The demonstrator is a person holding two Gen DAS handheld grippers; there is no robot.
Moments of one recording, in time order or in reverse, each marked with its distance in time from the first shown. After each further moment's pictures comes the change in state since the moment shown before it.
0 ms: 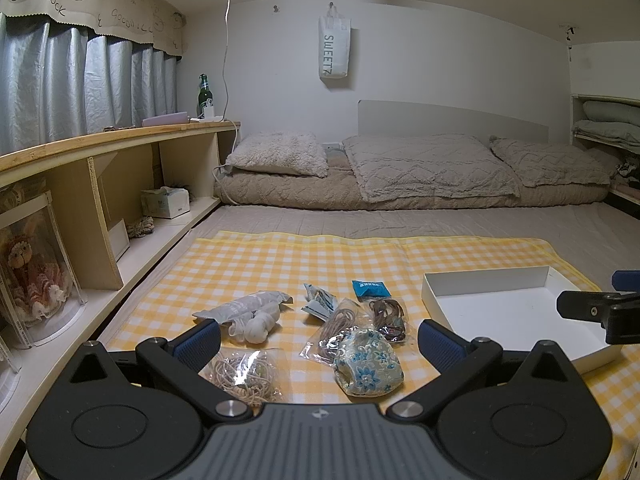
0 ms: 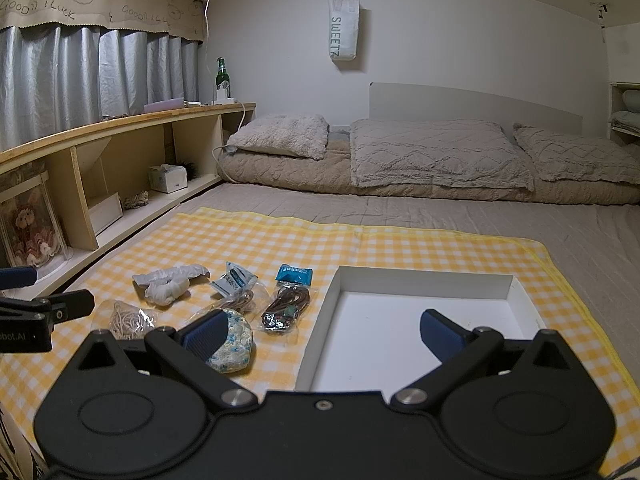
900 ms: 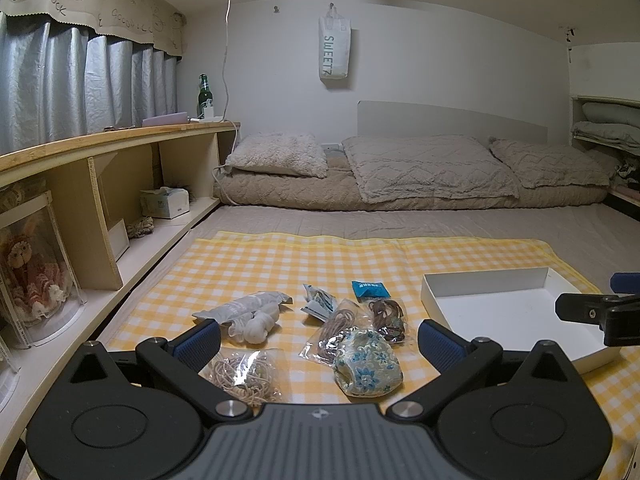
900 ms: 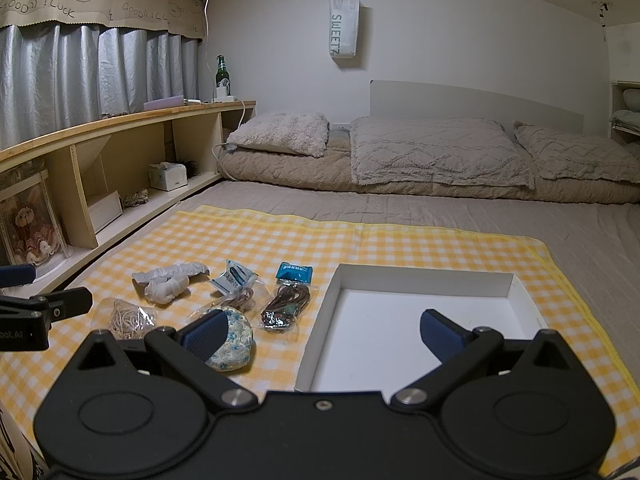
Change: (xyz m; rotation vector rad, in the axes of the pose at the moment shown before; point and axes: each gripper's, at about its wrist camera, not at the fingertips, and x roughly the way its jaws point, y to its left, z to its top) left arm -0.002 -0.002 0.002 -0.002 0.000 -0.001; right arm 0.001 0.000 0.000 0.000 0.003 0.002
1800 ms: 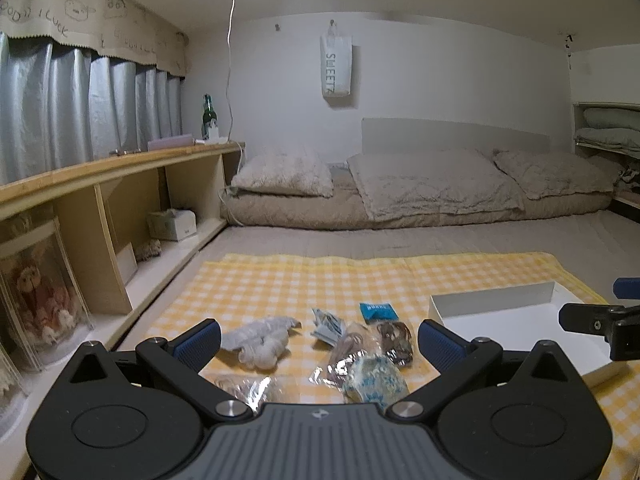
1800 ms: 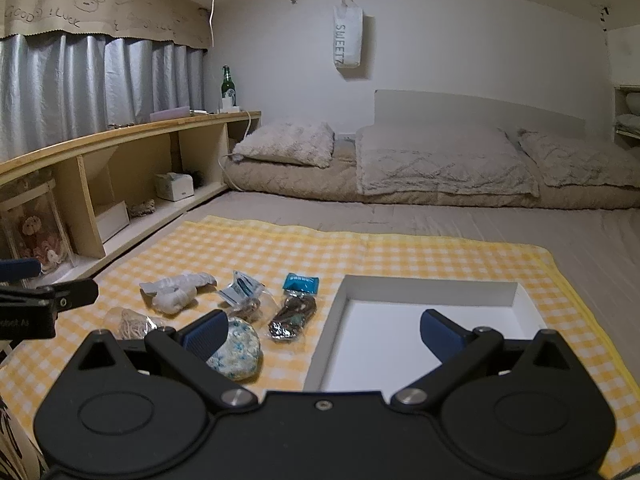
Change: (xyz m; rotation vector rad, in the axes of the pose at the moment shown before) left arm -0.004 -0.001 0.017 0.023 -0.059 0.028; right arm -0.010 0.003 0.007 -0.001 -0.035 0.024
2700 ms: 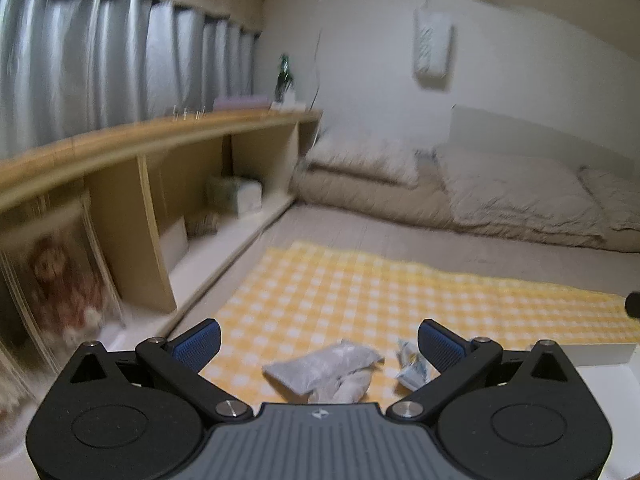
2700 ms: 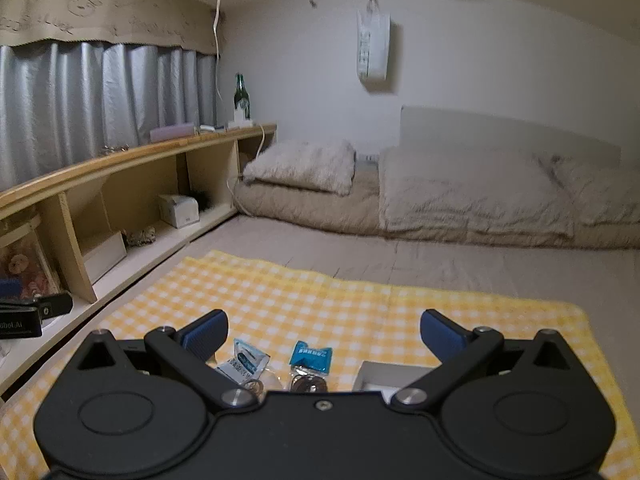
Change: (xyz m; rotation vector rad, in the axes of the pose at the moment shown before) left arm 0.116 0.081 0.051 -0.168 0.125 0.169; right arm 0.113 0.000 0.104 -0.020 0.037 0.059
